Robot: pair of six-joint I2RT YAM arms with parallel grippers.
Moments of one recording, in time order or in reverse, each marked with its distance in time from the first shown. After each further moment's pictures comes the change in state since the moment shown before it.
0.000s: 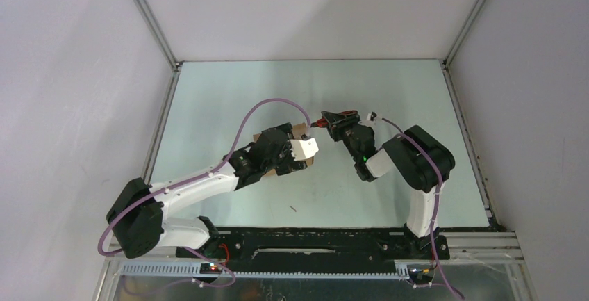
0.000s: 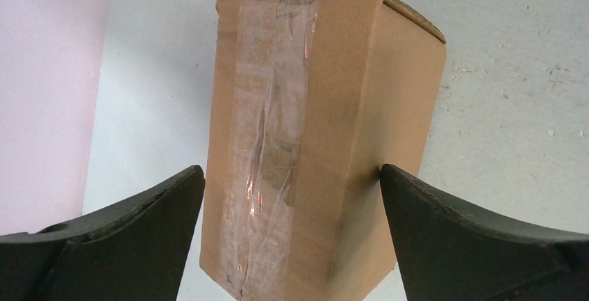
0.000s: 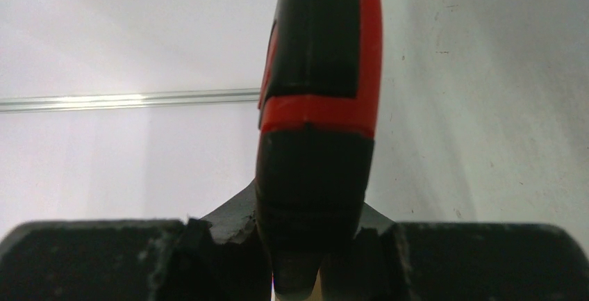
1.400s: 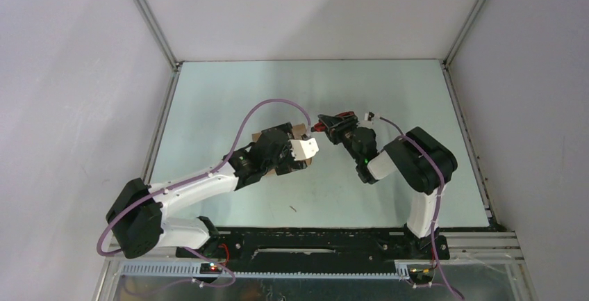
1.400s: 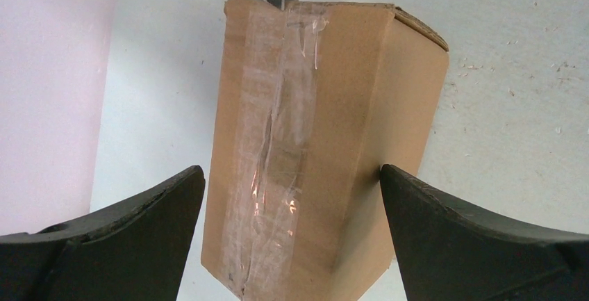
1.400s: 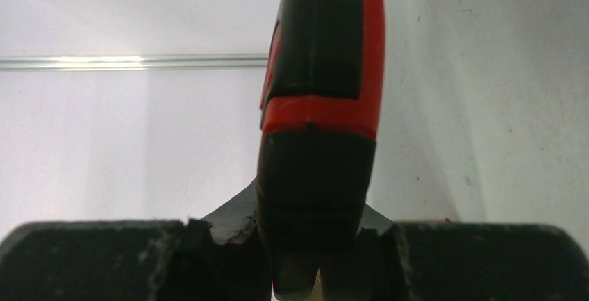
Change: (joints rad) left arm -0.008 -0.004 0.008 -0.014 -0.021 0.007; right arm 0.011 -0.024 -0.030 0.025 -0.090 -0.022
